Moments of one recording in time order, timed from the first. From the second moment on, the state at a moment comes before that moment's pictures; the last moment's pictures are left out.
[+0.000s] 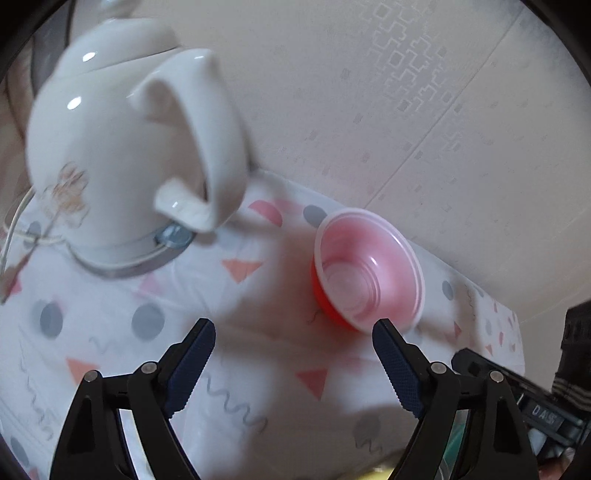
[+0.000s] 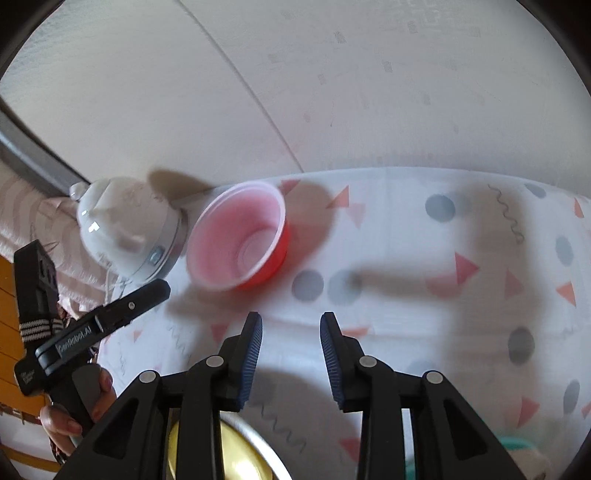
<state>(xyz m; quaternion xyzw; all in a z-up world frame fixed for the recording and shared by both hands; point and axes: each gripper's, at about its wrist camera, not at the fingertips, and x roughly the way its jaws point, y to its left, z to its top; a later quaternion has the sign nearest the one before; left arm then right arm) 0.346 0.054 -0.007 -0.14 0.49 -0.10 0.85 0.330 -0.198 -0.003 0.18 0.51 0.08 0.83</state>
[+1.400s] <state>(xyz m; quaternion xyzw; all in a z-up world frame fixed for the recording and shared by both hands) 0.372 0.040 -0.042 -0.19 0.49 -0.16 0.84 0.365 -0.189 -0.037 0.25 0.51 0.11 0.81</state>
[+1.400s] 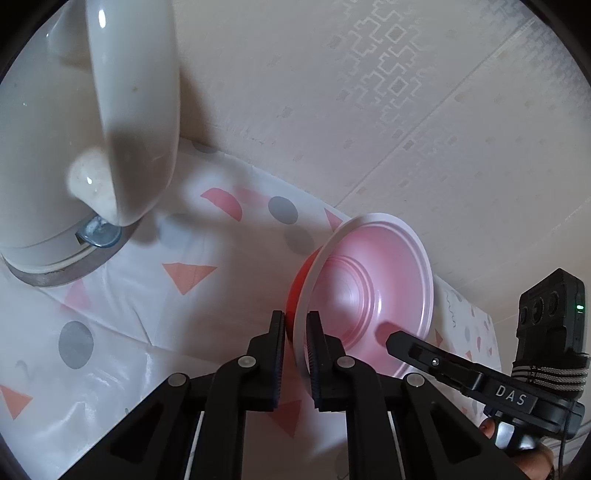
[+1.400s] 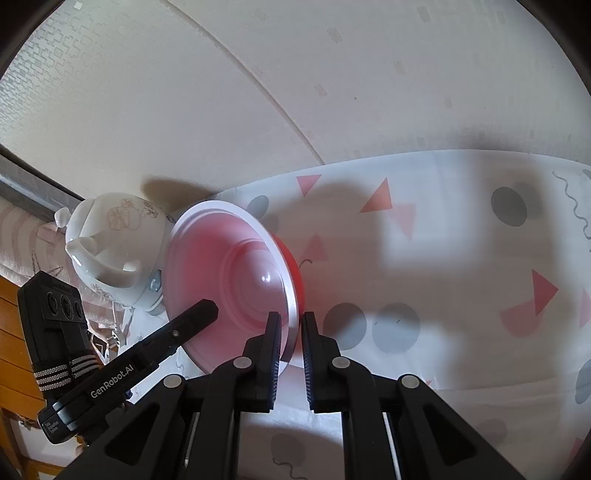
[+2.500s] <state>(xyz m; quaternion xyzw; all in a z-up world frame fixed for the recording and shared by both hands) 0.240 0.024 0.012 -0.15 0.43 -0.18 0.87 0.229 -0.197 0.020 0.30 0.43 0.15 0.84</state>
